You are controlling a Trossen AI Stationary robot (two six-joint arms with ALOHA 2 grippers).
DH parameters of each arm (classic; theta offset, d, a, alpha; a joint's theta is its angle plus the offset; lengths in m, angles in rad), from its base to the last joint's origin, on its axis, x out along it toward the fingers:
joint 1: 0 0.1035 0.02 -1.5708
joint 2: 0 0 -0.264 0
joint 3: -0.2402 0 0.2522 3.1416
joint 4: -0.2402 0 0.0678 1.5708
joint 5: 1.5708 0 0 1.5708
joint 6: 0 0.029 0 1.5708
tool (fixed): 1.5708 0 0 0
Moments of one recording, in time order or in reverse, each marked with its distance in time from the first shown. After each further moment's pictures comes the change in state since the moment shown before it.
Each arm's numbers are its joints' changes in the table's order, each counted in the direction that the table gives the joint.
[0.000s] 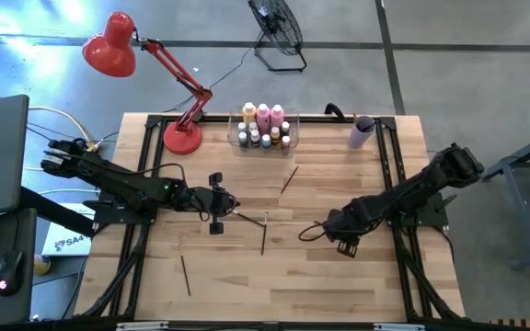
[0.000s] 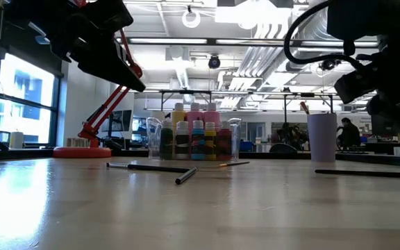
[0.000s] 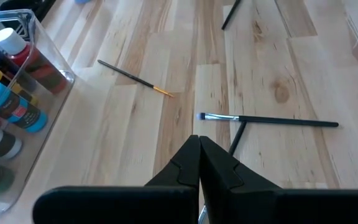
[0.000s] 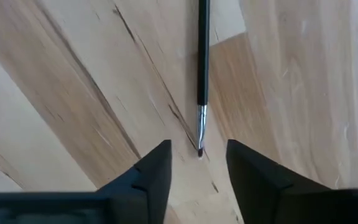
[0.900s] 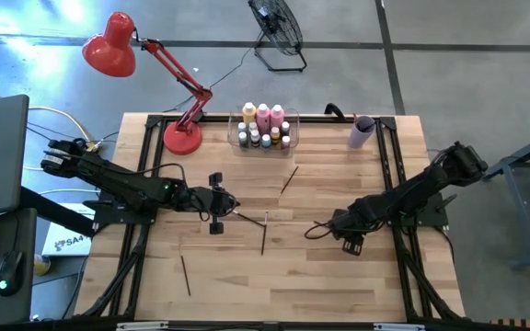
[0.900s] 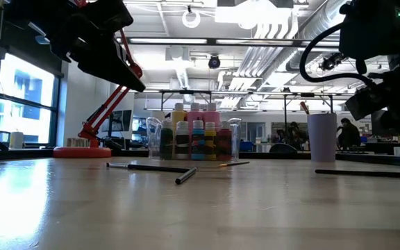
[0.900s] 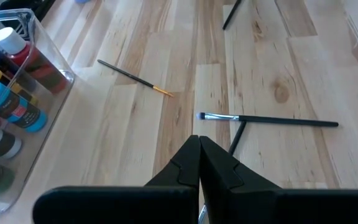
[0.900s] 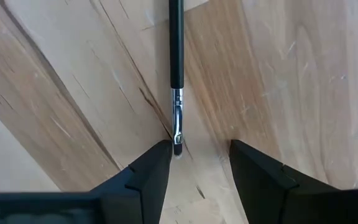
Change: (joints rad) left arm 0.000 0.000 0.000 0.000 0.000 -0.001; right arm 0.000 -0.006 0.159 0.165 -0.038 -0.003
